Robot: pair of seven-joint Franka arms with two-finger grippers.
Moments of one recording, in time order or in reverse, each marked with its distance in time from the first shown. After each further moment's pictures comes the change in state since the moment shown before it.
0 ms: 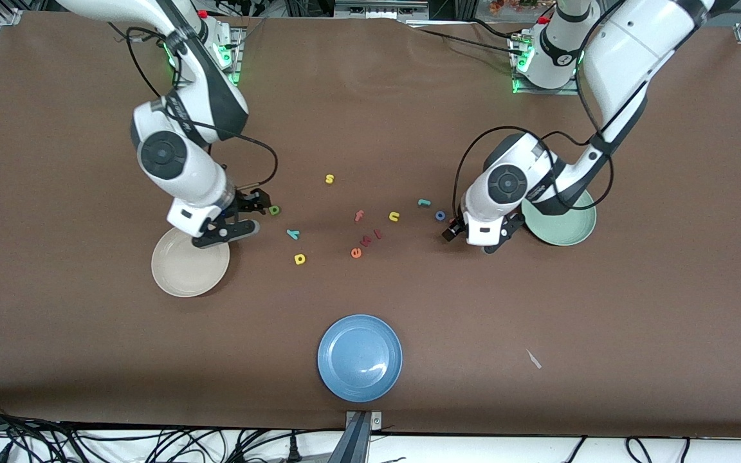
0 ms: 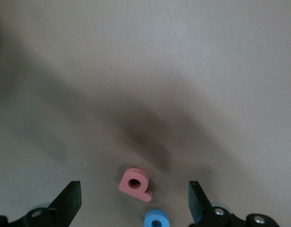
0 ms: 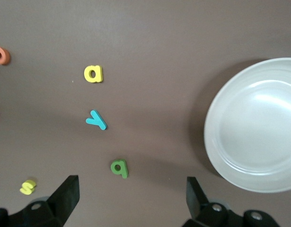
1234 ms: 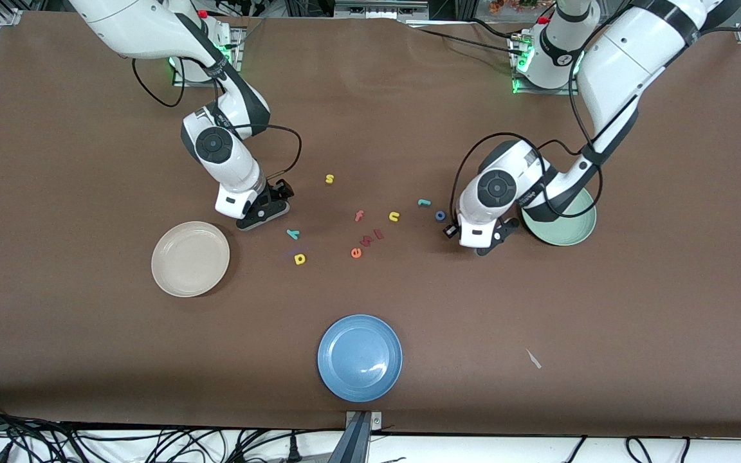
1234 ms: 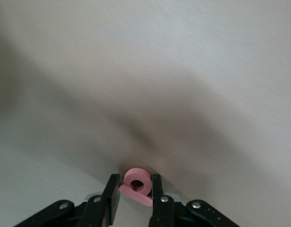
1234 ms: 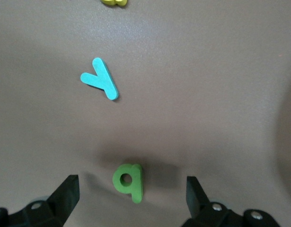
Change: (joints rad) left arm 0.035 0.021 -0.010 0.037 0.037 -0.121 0.134; right arm 0.006 0.066 0.016 -0.353 -0.103 0.517 -0.001
